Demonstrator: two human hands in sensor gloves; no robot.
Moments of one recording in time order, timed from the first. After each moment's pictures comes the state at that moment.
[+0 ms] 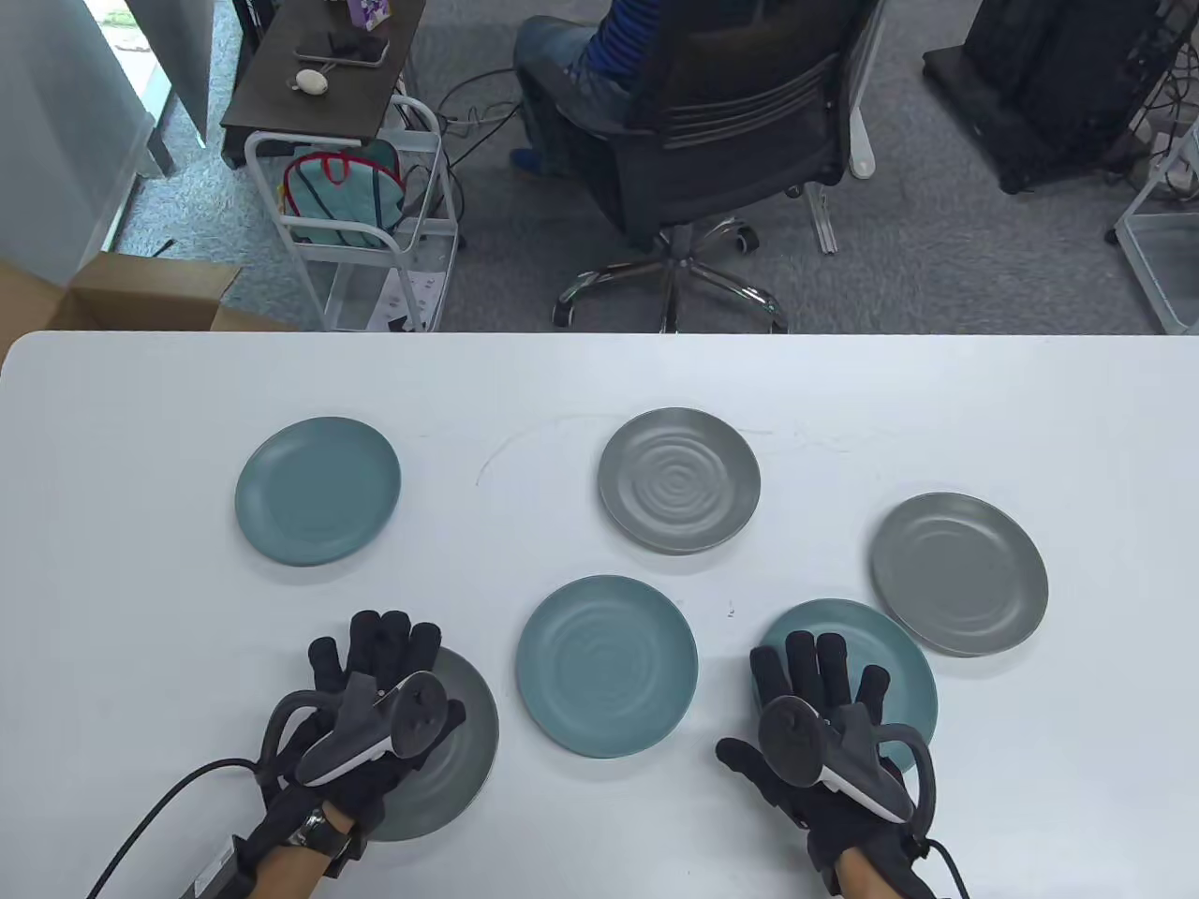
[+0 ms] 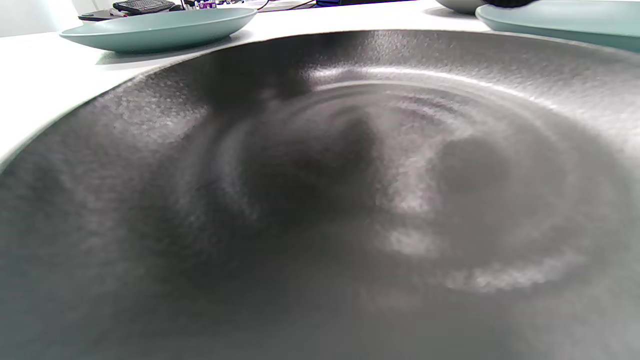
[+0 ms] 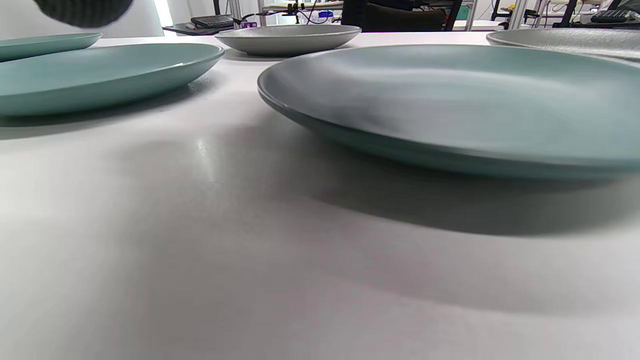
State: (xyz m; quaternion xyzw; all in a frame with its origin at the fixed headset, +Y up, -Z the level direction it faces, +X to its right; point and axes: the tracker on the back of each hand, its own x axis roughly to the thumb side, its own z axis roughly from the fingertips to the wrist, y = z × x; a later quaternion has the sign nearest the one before) left_hand -0.228 -0.761 -0.185 -0.16 -0.10 -0.06 0.98; right_hand 0.169 -0.761 -0.157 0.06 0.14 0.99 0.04
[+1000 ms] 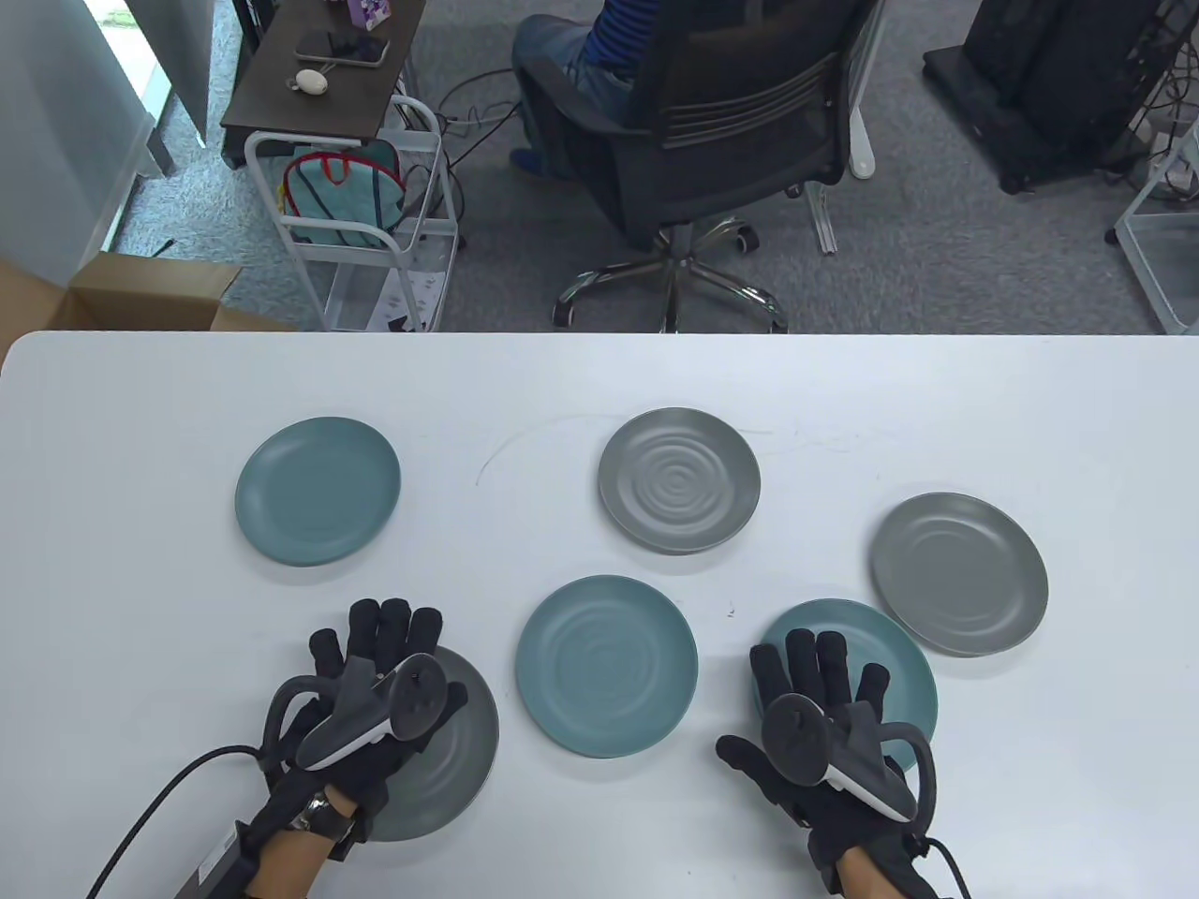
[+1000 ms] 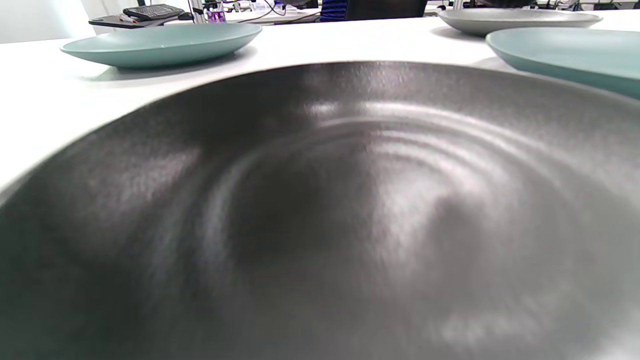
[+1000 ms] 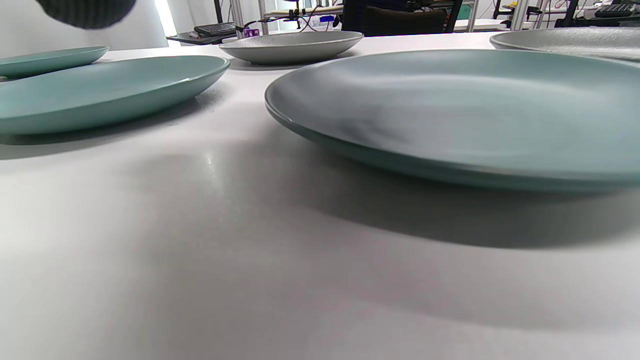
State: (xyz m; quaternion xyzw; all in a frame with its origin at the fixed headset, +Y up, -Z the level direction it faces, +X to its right) left_hand -0.228 -0.753 -0.201 -0.15 -0.09 -0.04 0.98; right_hand 0.170 -0.761 -0.158 0.07 0.13 0.99 0.05
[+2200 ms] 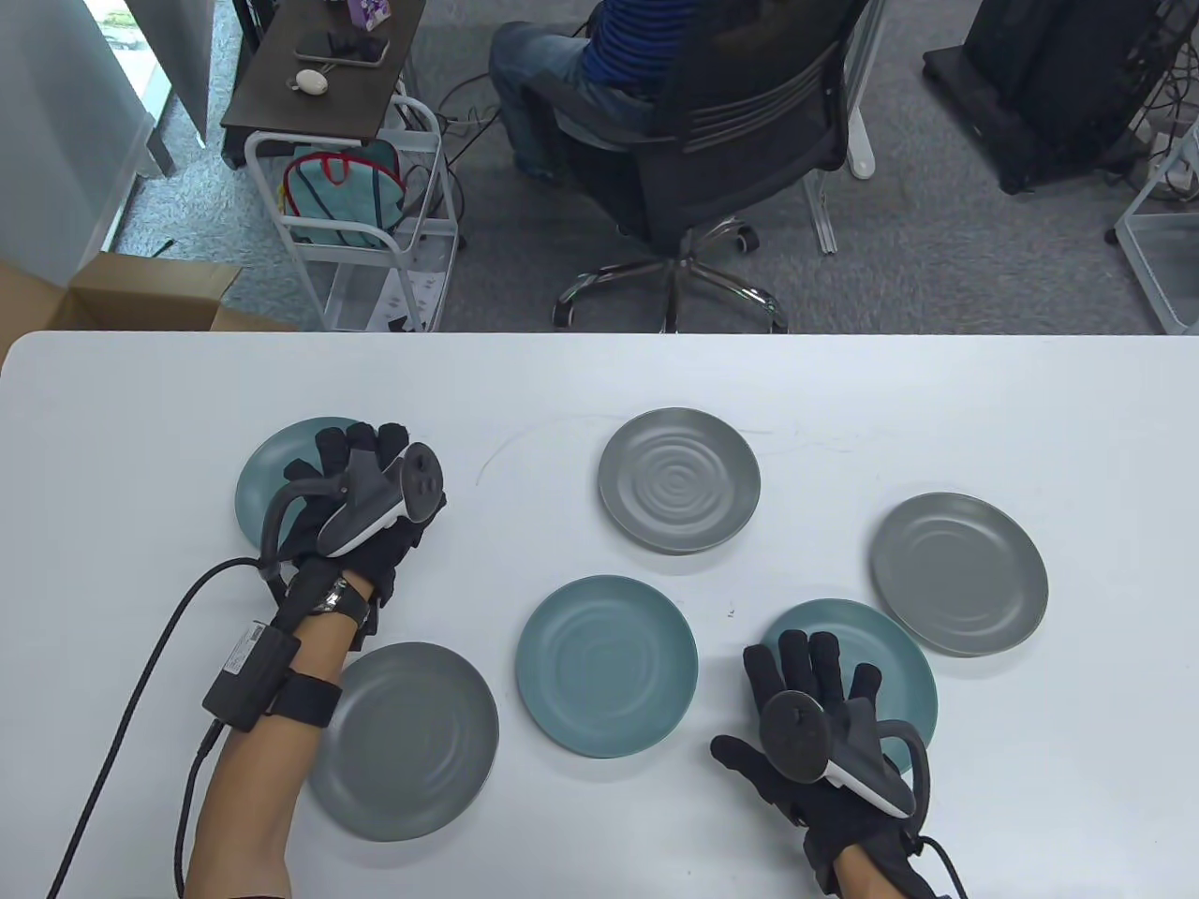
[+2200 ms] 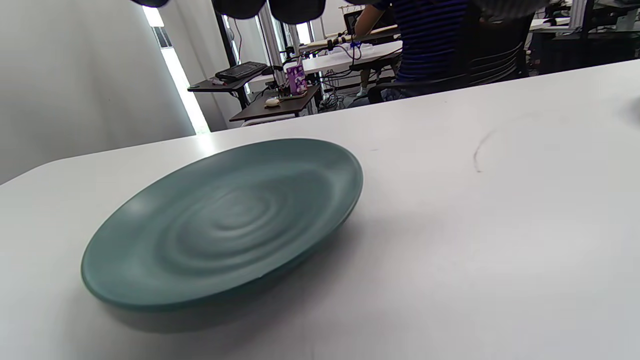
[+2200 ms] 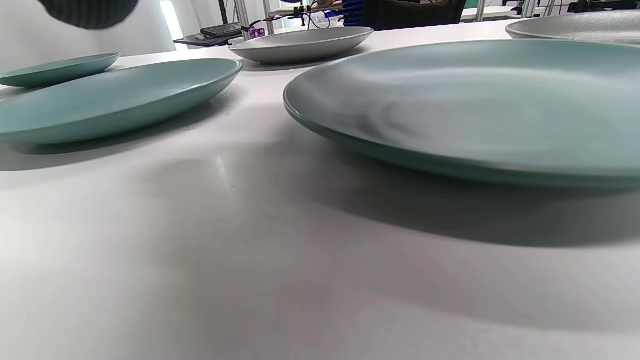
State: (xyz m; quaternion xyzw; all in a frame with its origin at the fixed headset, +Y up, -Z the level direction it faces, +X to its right) left_hand -0.240 -0.694 -0.360 -0.11 0.03 -0.10 0.99; right_hand 0.168 -0.762 -0.159 0.07 0.14 0.98 0.07
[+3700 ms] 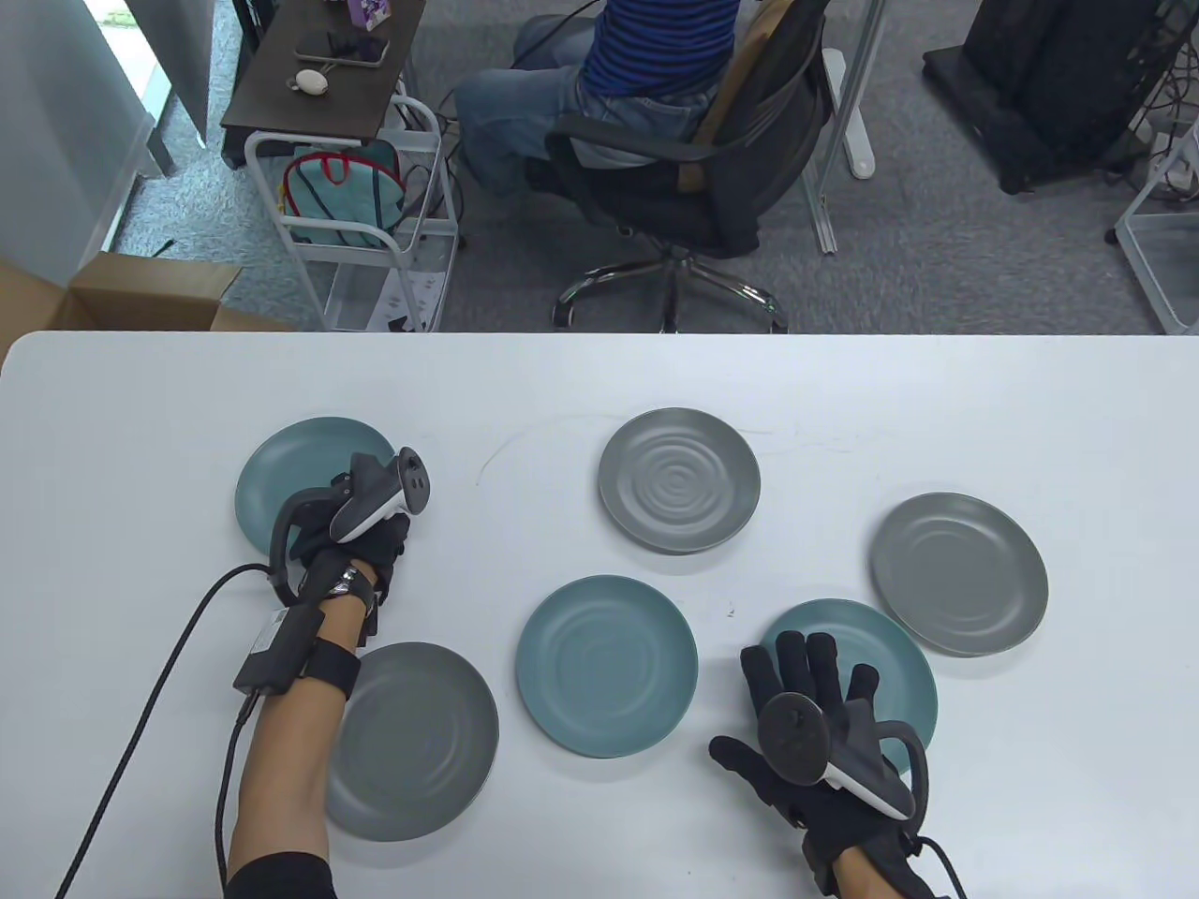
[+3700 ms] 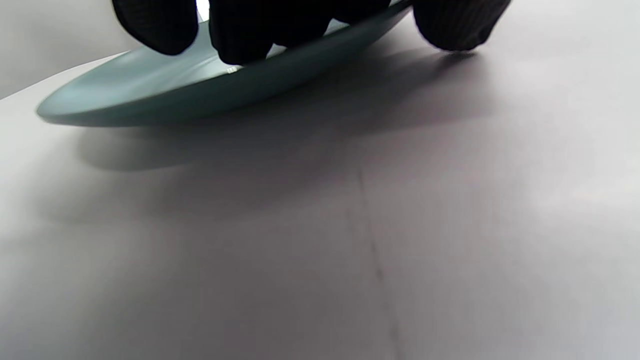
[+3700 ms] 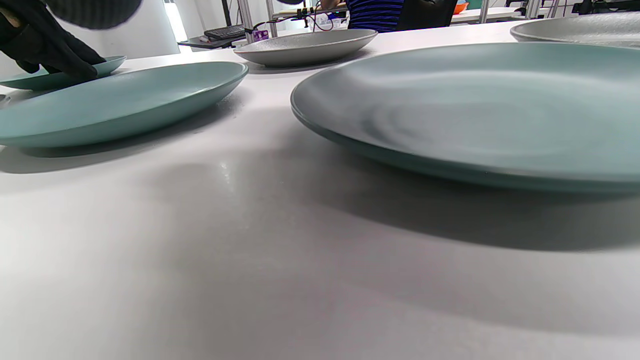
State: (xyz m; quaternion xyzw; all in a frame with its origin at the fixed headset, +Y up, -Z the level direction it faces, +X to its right) left_hand -0.262 -0.770 -0.388 -0.20 0.09 -0.12 0.97; right_hand 0.166 -0.760 -0.158 0.08 0.14 0.98 0.07
